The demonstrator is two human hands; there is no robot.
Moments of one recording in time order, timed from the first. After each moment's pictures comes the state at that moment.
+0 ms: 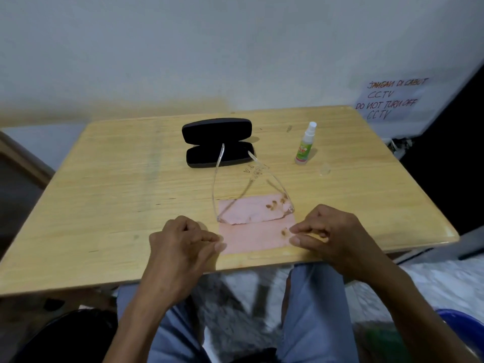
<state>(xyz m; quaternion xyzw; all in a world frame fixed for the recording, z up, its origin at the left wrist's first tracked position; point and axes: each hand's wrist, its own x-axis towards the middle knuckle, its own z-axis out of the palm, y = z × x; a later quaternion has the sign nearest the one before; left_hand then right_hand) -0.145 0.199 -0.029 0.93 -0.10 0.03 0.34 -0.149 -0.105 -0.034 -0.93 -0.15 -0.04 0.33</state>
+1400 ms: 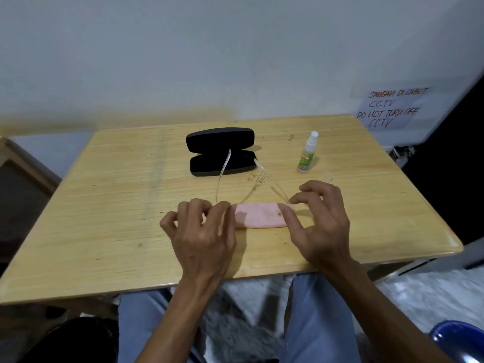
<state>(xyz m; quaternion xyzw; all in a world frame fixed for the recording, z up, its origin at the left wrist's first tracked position) -0.111 0.142 -0.038 0.88 -0.05 0.44 0.17 -0.115 -0.060 -0.047 -0.86 -0.10 -0.43 0.26</state>
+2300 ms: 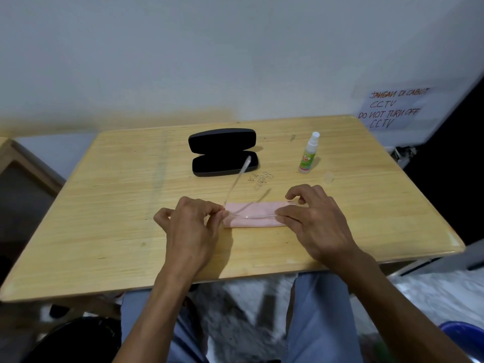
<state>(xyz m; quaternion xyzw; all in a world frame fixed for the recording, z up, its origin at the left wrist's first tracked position) -0.106 0.166 -0.014 0.94 -0.03 0.17 0.29 -0.109 -0.070 -0.043 -0.95 -0.16 -0.23 0.17</state>
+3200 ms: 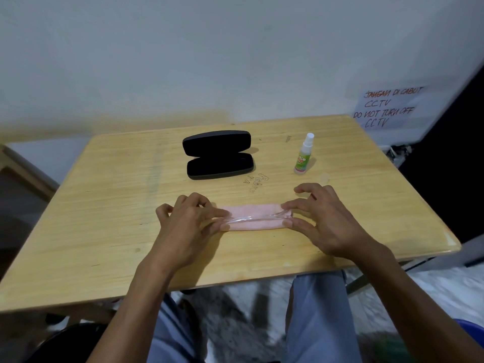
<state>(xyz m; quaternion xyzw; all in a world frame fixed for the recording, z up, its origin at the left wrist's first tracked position) -0.081 0.188 -0.025 0.97 -0.16 0.05 0.20 -0.102 -0.106 -0.036 -0.96 -0.12 -0.06 0.25</state>
